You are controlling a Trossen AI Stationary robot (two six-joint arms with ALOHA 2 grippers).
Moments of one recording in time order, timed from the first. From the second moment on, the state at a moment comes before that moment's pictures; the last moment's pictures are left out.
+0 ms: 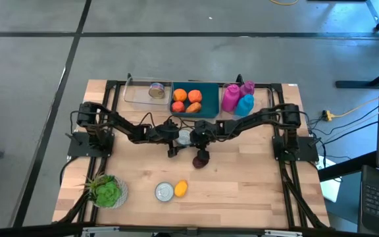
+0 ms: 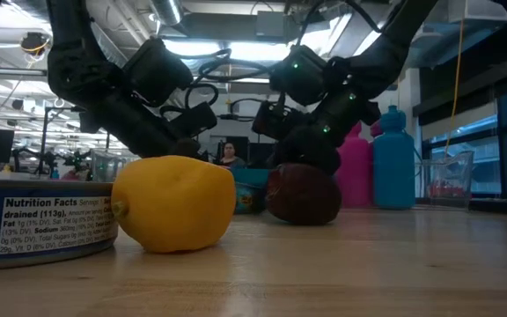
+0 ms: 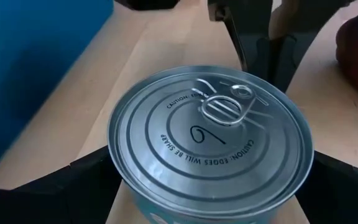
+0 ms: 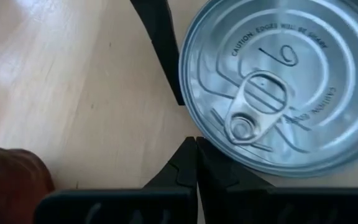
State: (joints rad) left arm 0.07 1.75 0.56 0.70 -0.14 -0.06; right arm -0.05 1.98 1.00 0.13 -0.17 -0.07
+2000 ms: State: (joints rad) left arm 0.10 1.08 0.52 0.15 -0.30 -0.03; right arm -0.05 1.81 1.01 -0.08 -0.06 -0.04
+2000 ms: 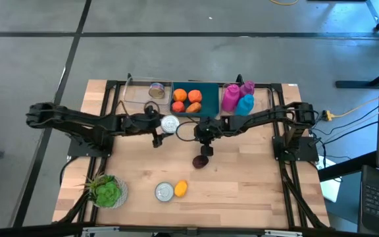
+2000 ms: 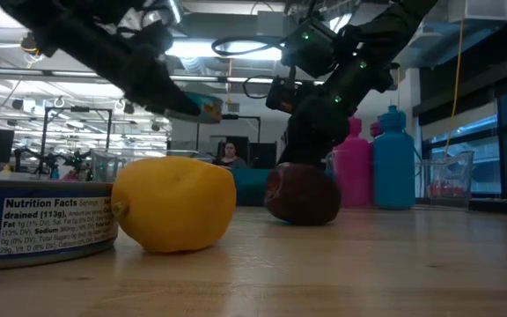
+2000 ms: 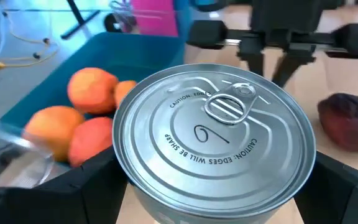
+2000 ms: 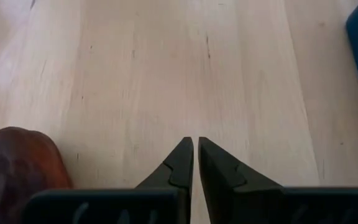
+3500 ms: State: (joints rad) left arm 0.70 1.00 0.73 -0.43 -0.22 -0.46; right arm -0.05 1.81 1.00 0.04 -0.02 -0.02
